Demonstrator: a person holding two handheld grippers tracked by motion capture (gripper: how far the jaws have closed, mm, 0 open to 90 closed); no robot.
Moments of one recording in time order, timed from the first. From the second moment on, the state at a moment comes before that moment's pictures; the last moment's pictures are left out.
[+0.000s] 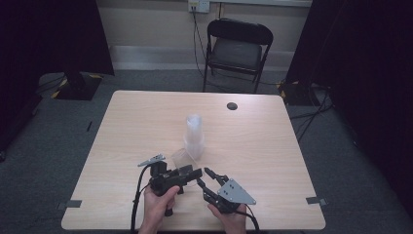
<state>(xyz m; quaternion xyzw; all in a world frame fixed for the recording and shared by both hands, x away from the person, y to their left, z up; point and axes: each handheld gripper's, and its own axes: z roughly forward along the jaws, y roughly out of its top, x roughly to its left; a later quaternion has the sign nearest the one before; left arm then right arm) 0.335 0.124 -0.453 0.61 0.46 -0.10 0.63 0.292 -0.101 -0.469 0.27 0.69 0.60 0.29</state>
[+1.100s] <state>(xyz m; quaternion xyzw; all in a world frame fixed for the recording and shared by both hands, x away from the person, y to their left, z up) 0.332 0.104 -0.454 0.62 0.44 -0.15 0.64 0.299 -0.096 -0.476 0.30 0.64 0.63 0.31</state>
